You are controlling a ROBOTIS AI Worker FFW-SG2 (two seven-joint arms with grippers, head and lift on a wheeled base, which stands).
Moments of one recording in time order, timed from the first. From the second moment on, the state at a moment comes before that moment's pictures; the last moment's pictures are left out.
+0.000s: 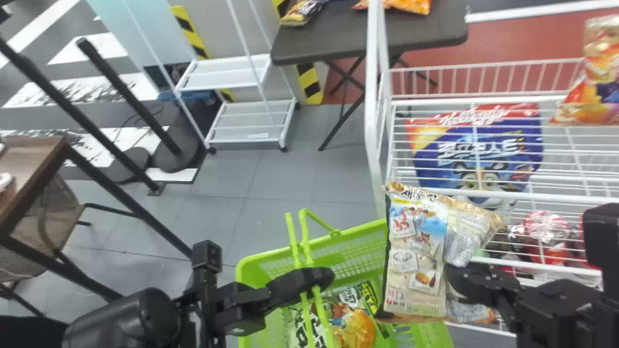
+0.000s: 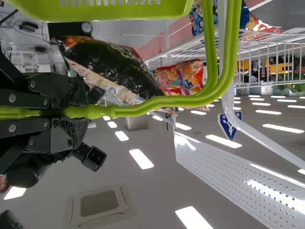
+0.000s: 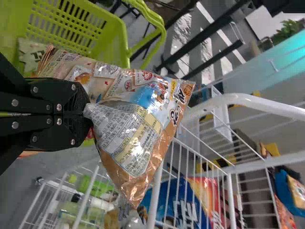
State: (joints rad) left arm 0.26 0.19 0.45 -1.69 0.42 1.45 -1.57; right arm 0.46 -0.13 0.23 -2.43 -0.24 1.11 0.33
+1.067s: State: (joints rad) left arm 0.25 0.20 0.42 -1.70 0.42 1.45 -1.57; right arm 0.09 -0.03 0.61 -1.88 -0.24 1.13 0.27
